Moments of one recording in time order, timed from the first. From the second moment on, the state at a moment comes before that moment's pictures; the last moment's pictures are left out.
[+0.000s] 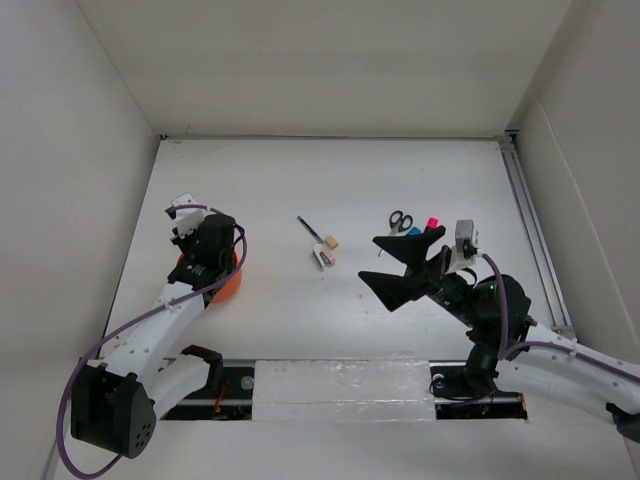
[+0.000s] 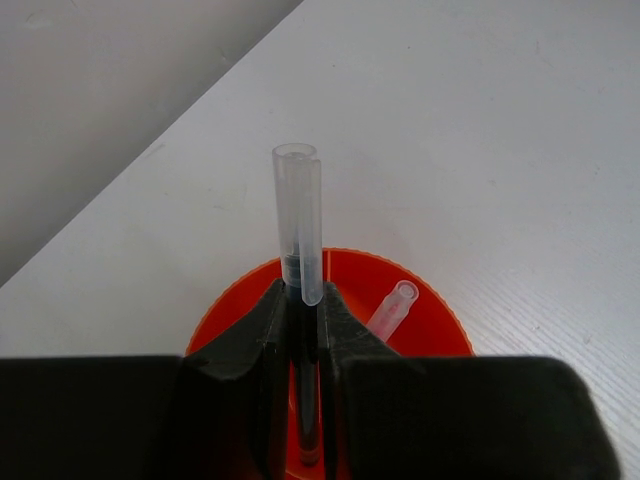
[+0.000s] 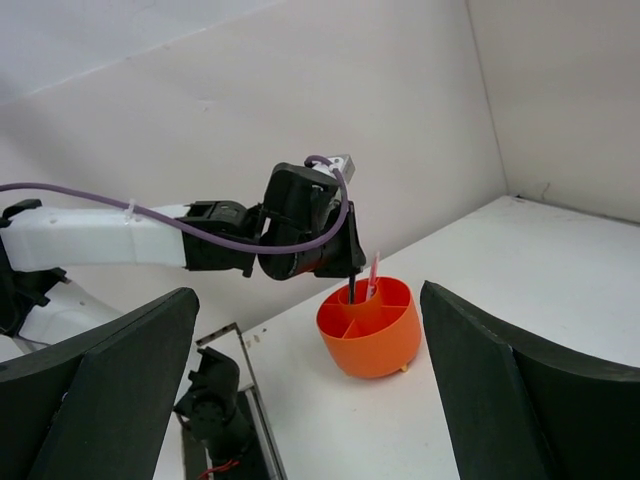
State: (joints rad) left arm -0.31 0.98 0.65 -0.32 -0.93 -0.49; right arm 1.05 0.62 0.52 0.55 0.00 0.36
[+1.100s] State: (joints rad) left arm -0.31 0.66 0.67 -0.43 -0.84 -0.62; right arm 0.99 0.85 0.62 0.44 0.08 0.37
